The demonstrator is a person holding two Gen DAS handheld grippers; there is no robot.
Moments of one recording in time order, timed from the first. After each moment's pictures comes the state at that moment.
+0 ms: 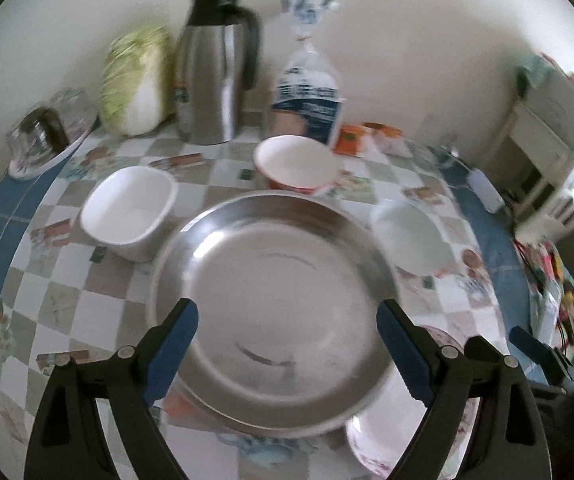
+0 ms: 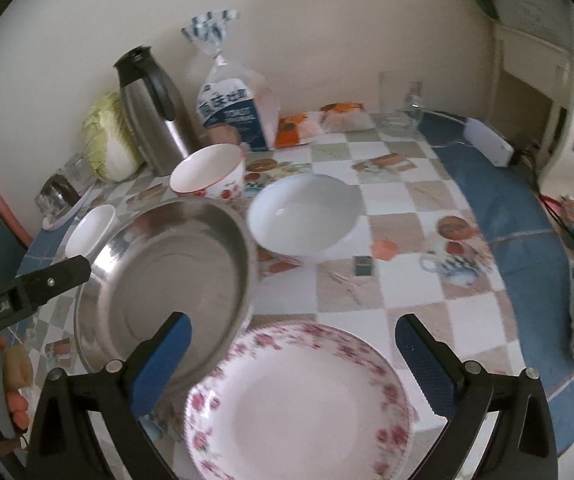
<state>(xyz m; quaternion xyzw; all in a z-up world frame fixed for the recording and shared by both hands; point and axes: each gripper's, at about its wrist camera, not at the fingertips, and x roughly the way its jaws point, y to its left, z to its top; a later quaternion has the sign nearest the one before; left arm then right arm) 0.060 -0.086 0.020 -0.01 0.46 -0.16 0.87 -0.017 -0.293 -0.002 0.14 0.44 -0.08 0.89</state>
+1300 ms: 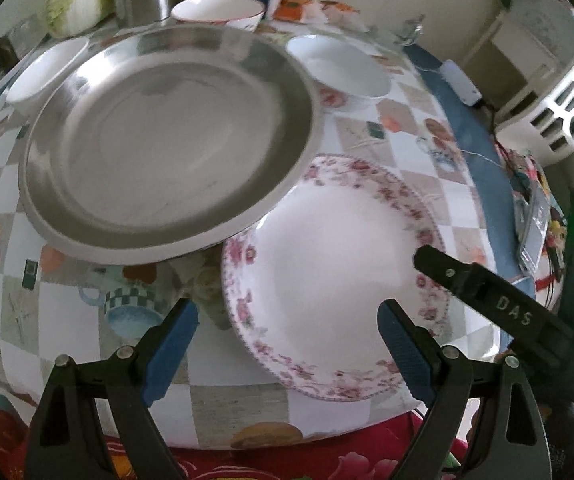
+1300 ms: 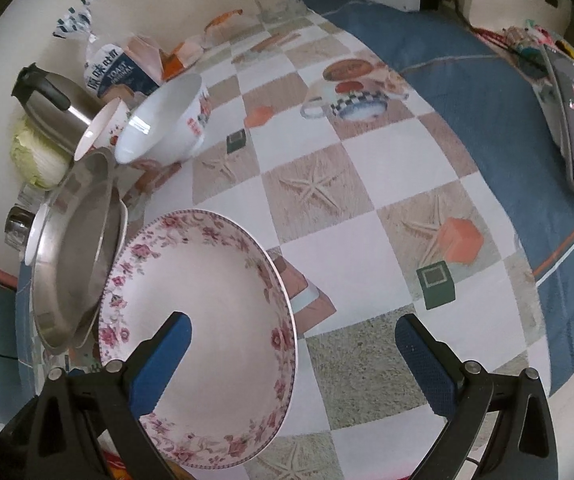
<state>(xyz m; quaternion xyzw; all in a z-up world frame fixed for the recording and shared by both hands) -0.018 -0.150 -0.058 -0.01 0.60 -0.18 0.78 -0.066 -0.363 -0.085 0.27 0.54 -0.13 0.79</state>
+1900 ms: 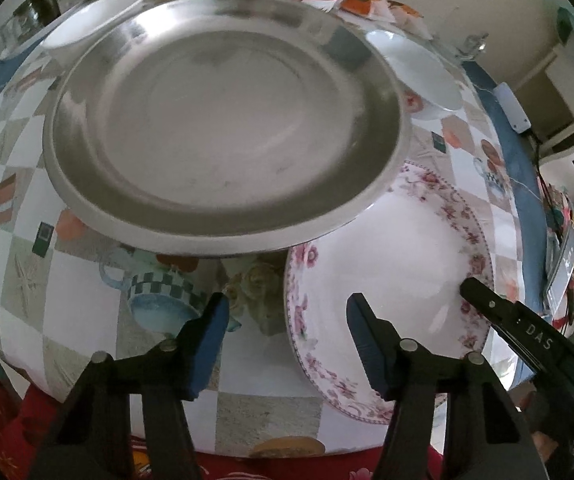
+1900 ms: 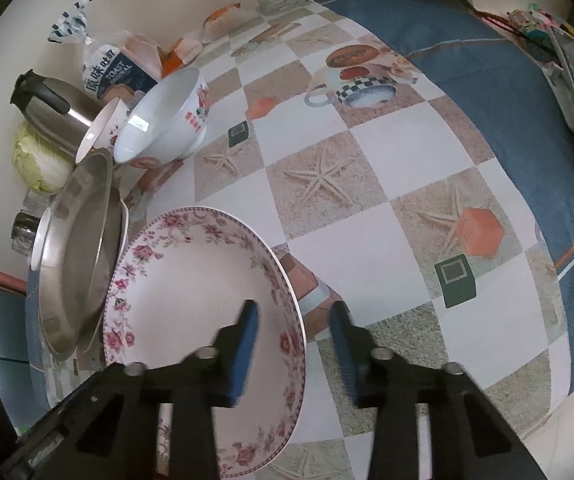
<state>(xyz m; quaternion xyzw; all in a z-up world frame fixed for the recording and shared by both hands) -0.007 -0.125 -0.078 -0.04 0.62 -0.10 0.77 -0.060 -0.364 -0.096 0.30 0.54 -0.11 0.78</state>
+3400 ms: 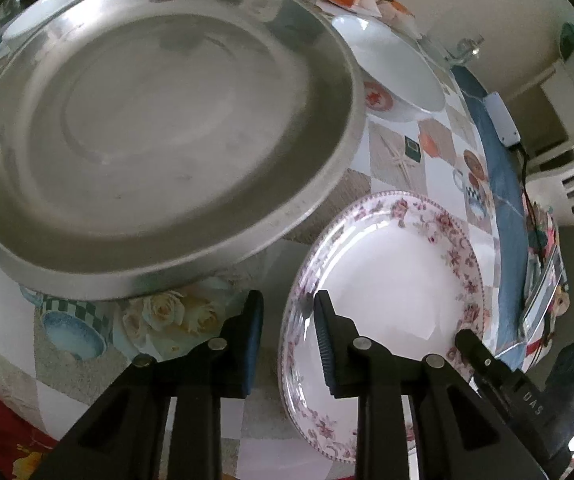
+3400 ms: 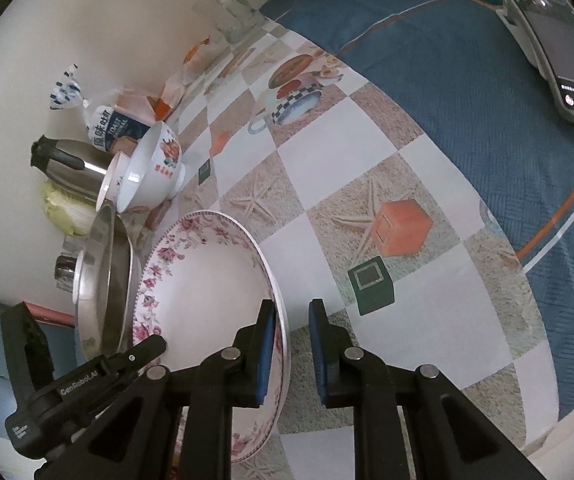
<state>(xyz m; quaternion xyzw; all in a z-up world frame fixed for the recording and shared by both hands) 0.023 -0.186 -0.101 -0.10 0.63 -0.12 0.76 -0.109 -0.424 -0.109 0.41 0.48 -0.07 0.78</state>
